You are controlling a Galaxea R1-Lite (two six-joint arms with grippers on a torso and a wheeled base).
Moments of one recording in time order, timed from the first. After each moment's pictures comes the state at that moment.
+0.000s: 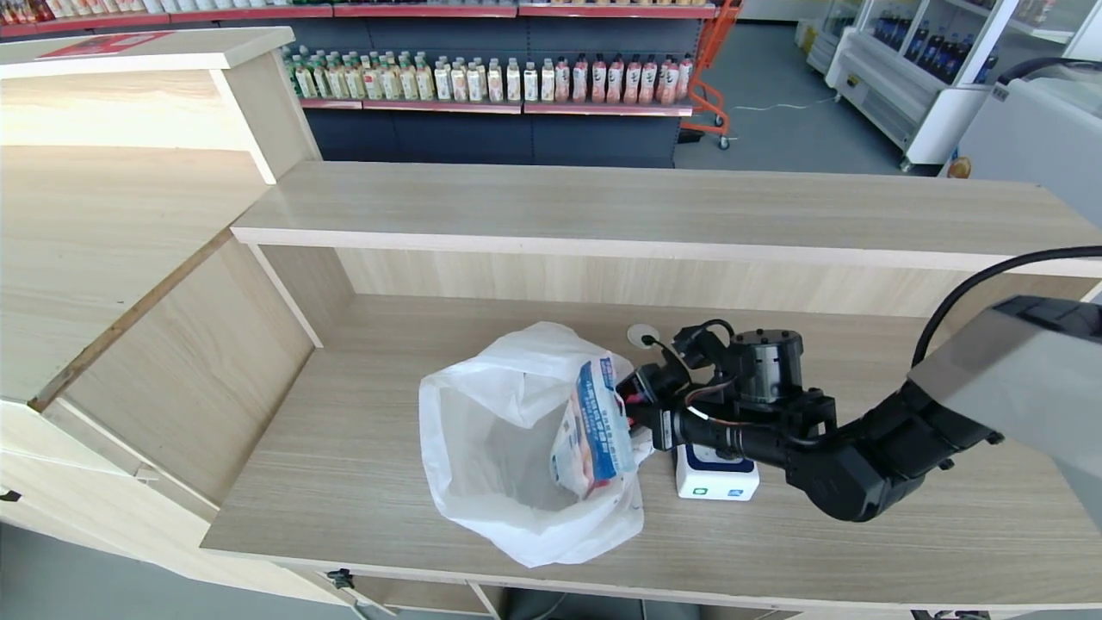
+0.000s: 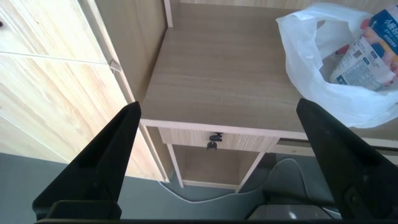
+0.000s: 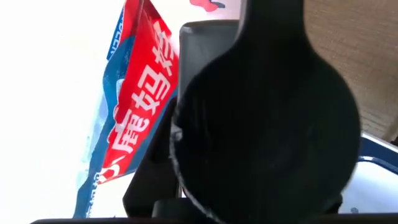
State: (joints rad) left arm 0.00 0.00 0.00 0.00 0.01 0.00; right arm 0.45 2.14 -0.90 -0.87 0.24 0.09
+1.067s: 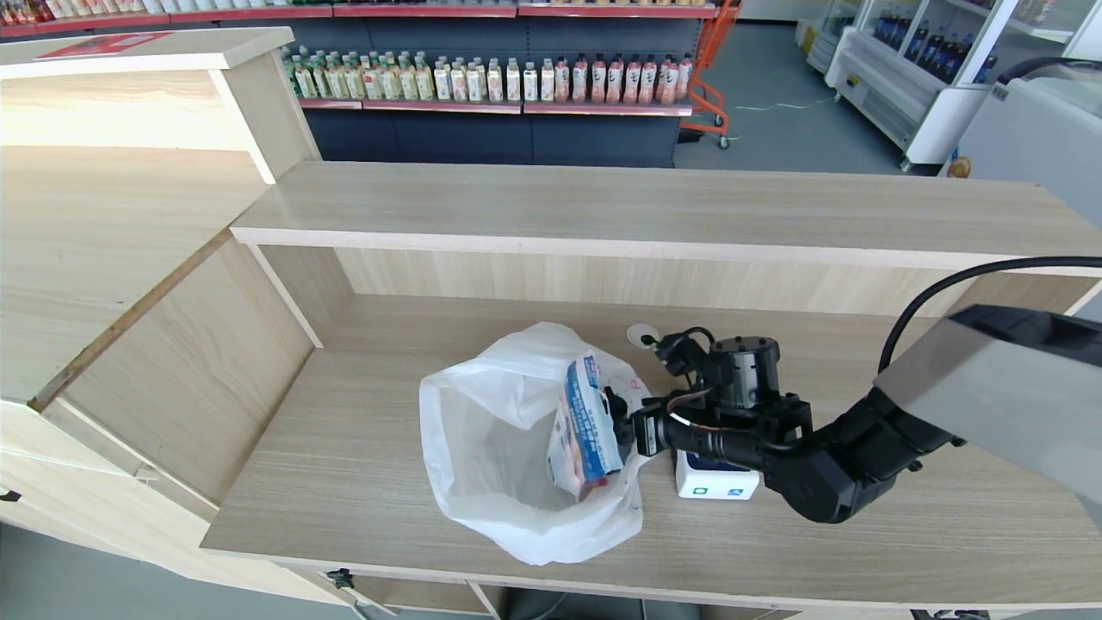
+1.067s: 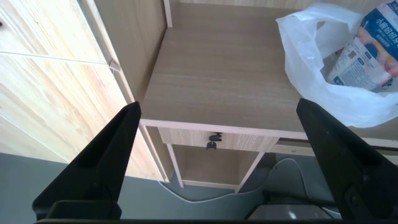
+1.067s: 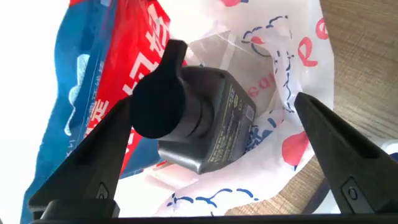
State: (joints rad) left arm 0.00 0.00 0.00 0.00 0.01 0.00; right arm 0.48 2.19 -0.94 -0.88 0.24 0.10
